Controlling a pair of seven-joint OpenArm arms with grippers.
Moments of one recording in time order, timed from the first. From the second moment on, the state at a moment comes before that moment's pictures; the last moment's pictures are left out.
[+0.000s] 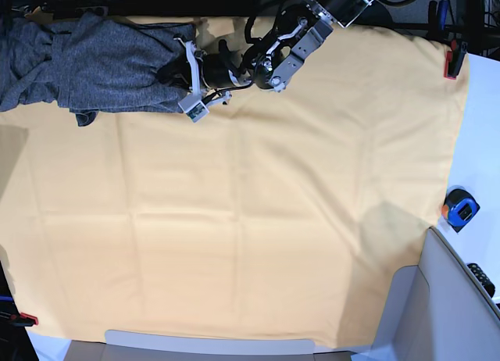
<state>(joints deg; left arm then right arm) -0.2 -4.4 42.1 78.3 -34.1 -20.1 33.6 -18.3 35.8 64.8 70.8 46.4 37.9 -74.1</state>
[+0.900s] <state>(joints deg) -1.1 -4.5 42.2 78.3 -34.1 -19.9 34.3 -15.5 31.8 56.5 70.7 46.6 37.7 -72.0</state>
